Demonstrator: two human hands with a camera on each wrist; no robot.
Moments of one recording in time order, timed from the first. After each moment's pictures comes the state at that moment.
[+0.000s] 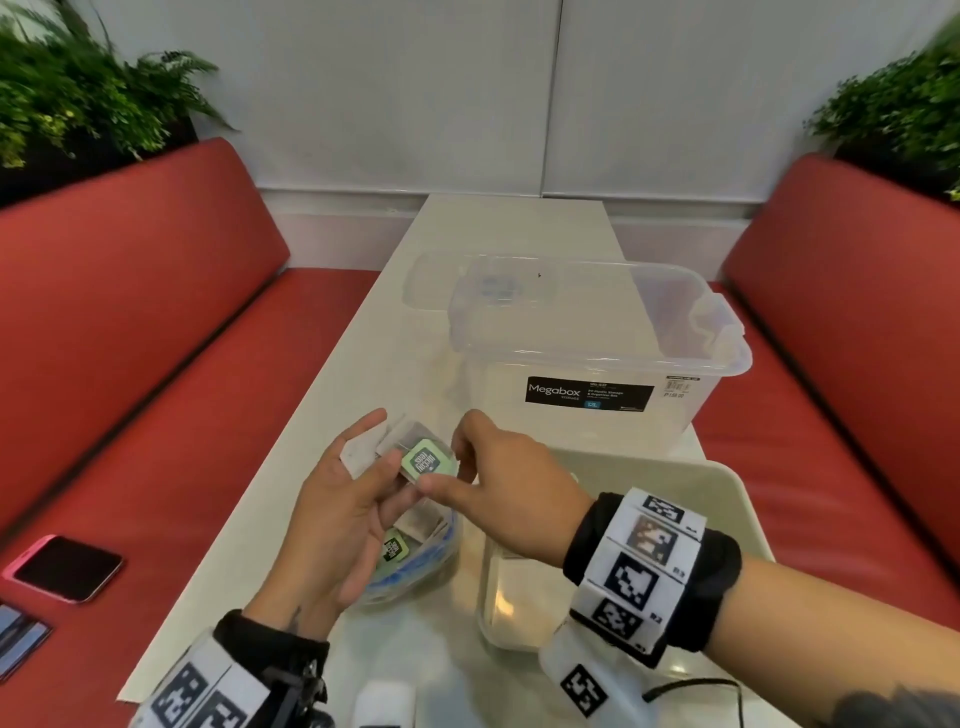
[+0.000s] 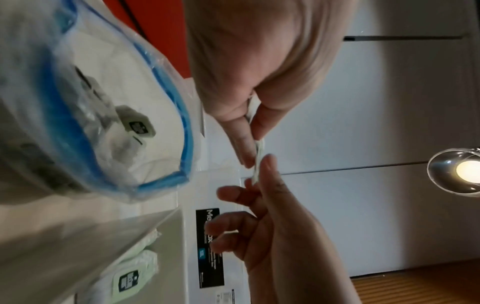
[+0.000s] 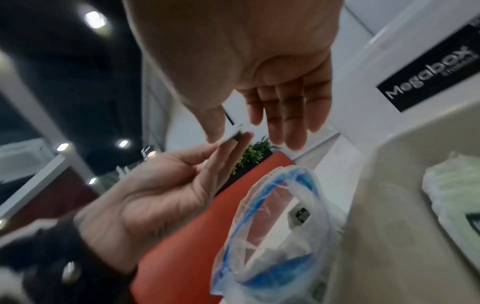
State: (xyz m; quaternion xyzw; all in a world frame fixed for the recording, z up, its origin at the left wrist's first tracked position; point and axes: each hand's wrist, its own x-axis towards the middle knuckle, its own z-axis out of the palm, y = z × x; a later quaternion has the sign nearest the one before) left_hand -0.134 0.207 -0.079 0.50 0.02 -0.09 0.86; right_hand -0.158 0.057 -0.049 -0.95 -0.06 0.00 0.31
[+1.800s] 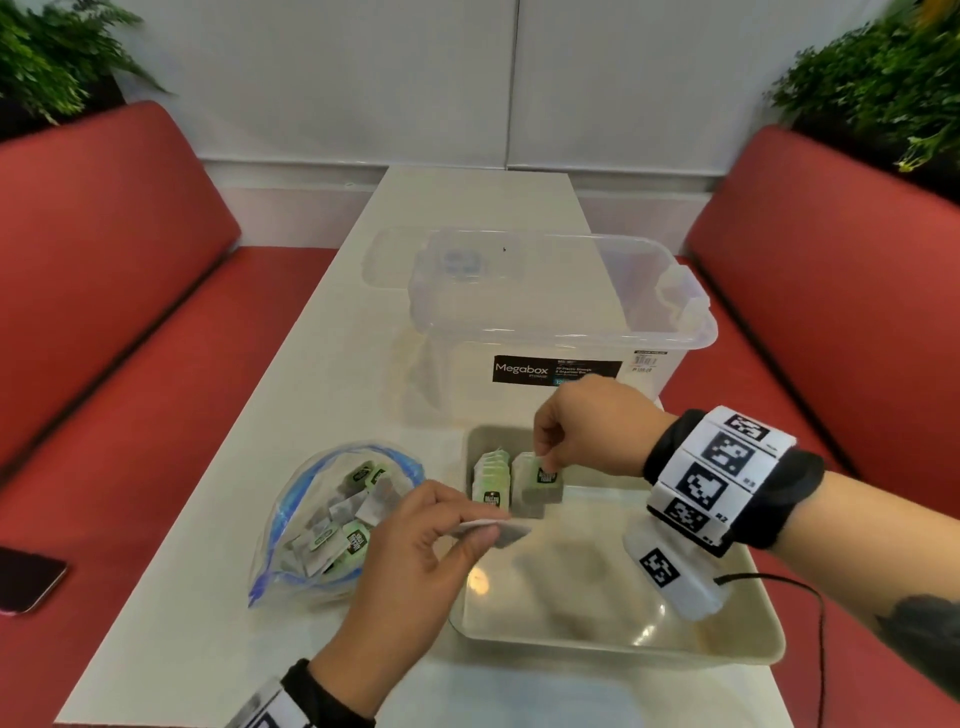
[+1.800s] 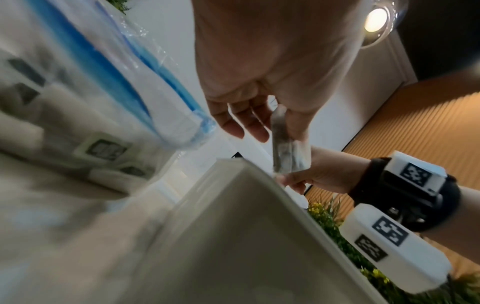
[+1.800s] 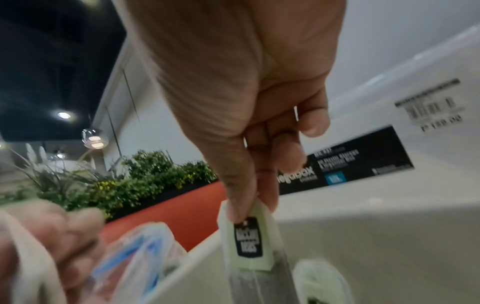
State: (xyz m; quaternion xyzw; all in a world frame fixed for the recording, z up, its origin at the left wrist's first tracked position) left_hand -0.174 0.164 -0.123 0.77 -0.25 0.00 0.58; right_hand -0.135 -0.040 -0.044 -0.99 -0.05 0.11 0.07
